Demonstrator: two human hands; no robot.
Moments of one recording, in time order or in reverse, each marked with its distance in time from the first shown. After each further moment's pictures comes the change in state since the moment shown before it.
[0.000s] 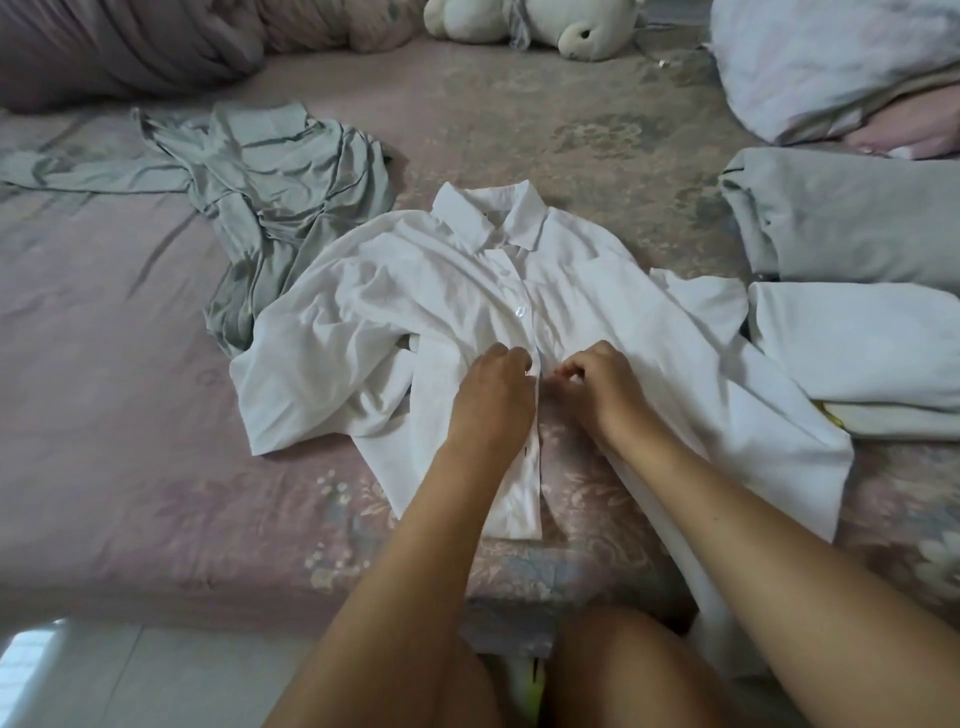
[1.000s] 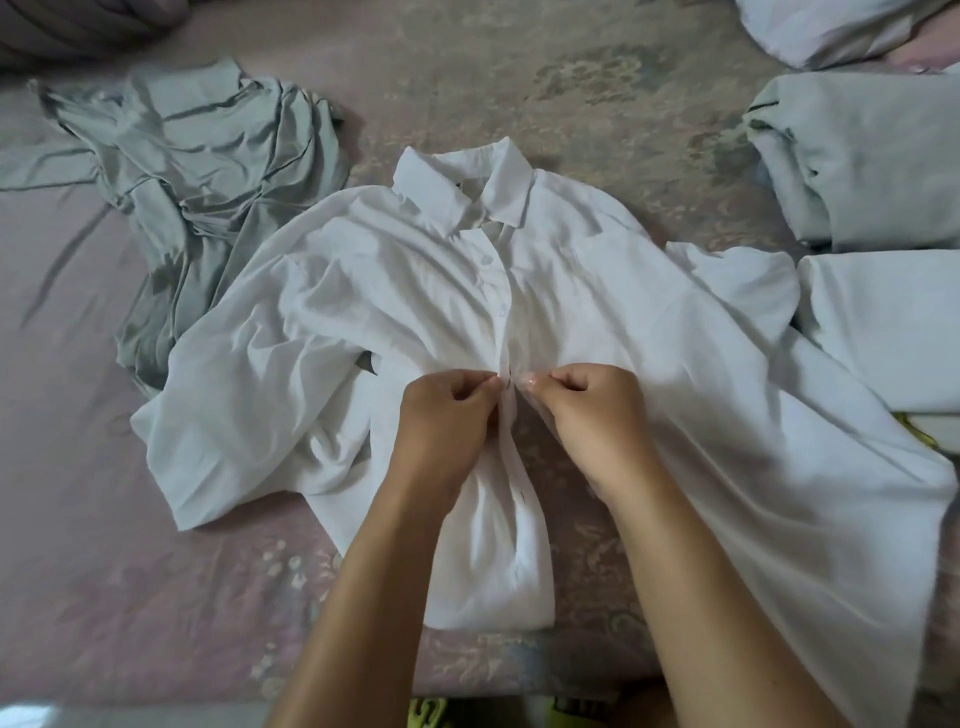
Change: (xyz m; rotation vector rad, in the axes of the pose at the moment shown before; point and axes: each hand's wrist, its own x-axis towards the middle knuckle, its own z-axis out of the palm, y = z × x) left_hand 0.021 -0.014 -0.007 -0.863 -0.056 -0.550; right_hand -0.004 -0.023 0.014 0.613 0.034 0.291
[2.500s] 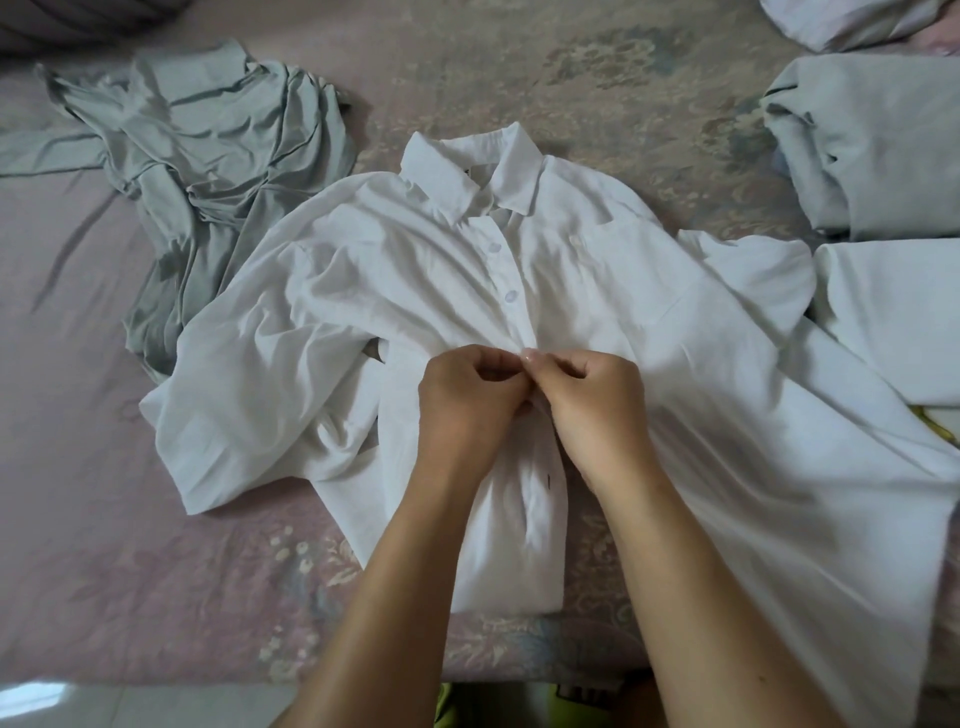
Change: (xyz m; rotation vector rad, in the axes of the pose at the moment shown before) left_hand 0.002 -0.001 0.008 0.075 -0.015 0.120; right_hand -0.013 -0.018 0.005 0.113 0.017 0.025
